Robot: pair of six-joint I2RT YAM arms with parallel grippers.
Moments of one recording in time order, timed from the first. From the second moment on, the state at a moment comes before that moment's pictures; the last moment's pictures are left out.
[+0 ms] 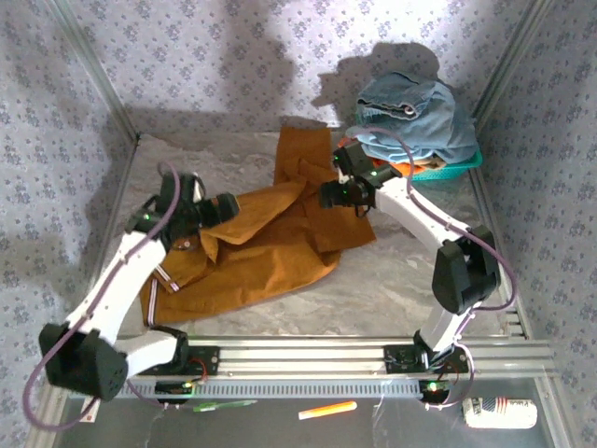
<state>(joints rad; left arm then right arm) -0.32 1.13 0.98 -0.71 0.06 -0.62 0.48 1.70 1.41 -0.72 0.05 0.30</state>
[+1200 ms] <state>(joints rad) -0.38 1.05 0.60 -0.57 0.00 -0.72 0.54 2.22 1.76 -0.70 0.07 0.33</state>
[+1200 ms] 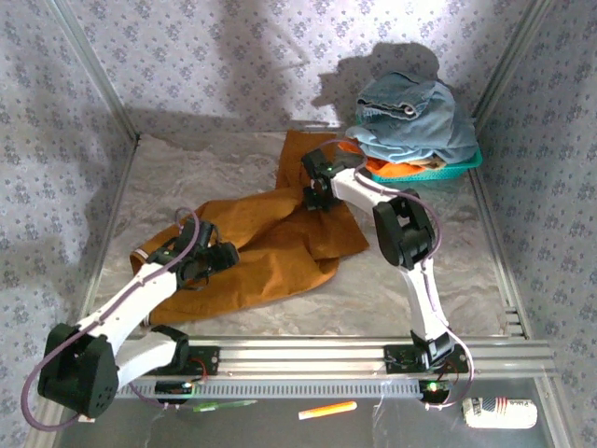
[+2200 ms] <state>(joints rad) -0.34 0.99 0.58 -0.56 0.03 -0.65 0.87 1.17 1.03 -1.09 0.90 0.79</state>
